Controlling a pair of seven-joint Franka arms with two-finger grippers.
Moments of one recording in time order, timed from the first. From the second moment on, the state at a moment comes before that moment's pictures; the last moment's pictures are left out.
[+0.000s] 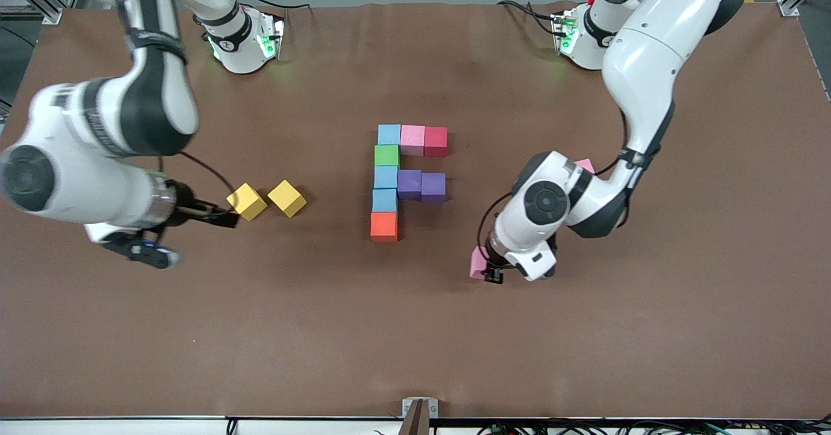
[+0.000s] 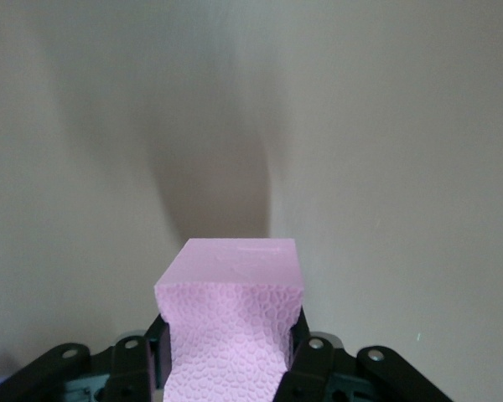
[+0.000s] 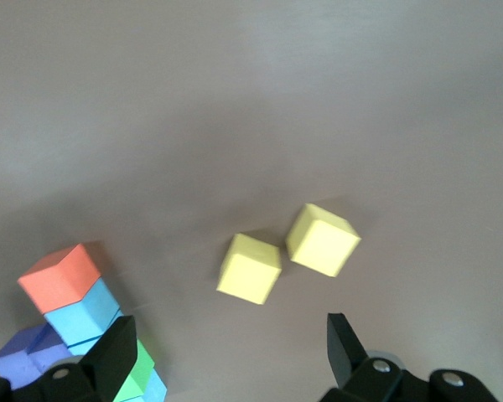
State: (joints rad) left arm -0.21 0.82 -0.42 -1.39 0.28 2.28 -2.10; right arm 0.58 0.45 -0.59 -1.39 0.35 1.54 0.37
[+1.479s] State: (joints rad) left arm -0.51 0.92 -0.33 -1.32 0.28 2.33 -2.48; right arm 0.42 0.44 -0.69 -1.24 0.17 1.41 0.02
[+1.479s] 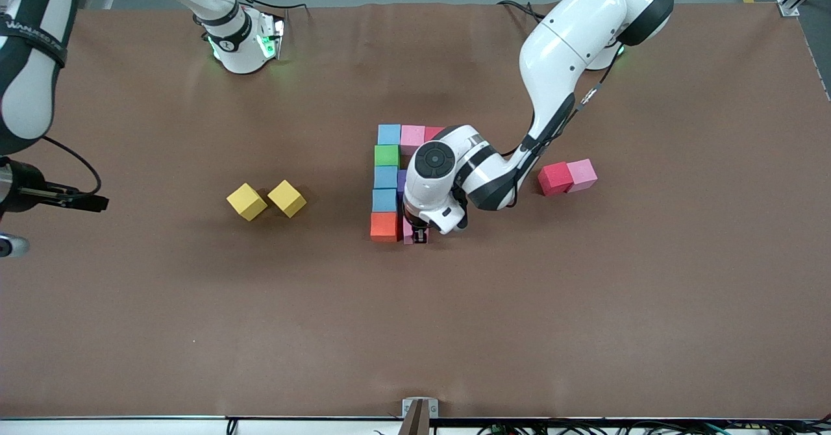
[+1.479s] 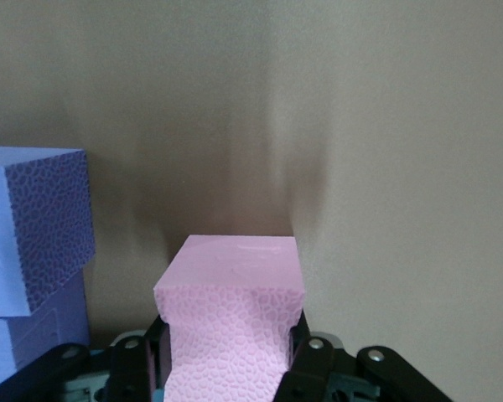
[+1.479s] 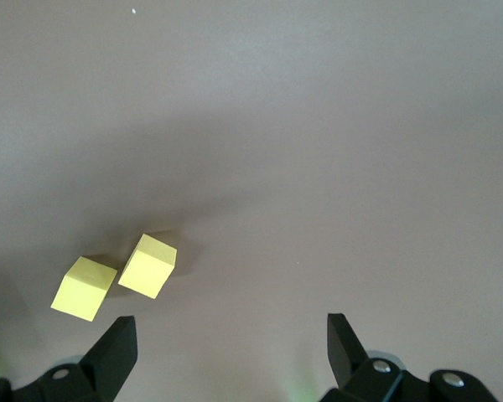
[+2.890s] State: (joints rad) left arm -0.51 0.88 -0.32 -1.33 0.28 2.34 -2.40; right arm 0.43 0.45 -0.68 -1.23 0.19 1.42 0.03
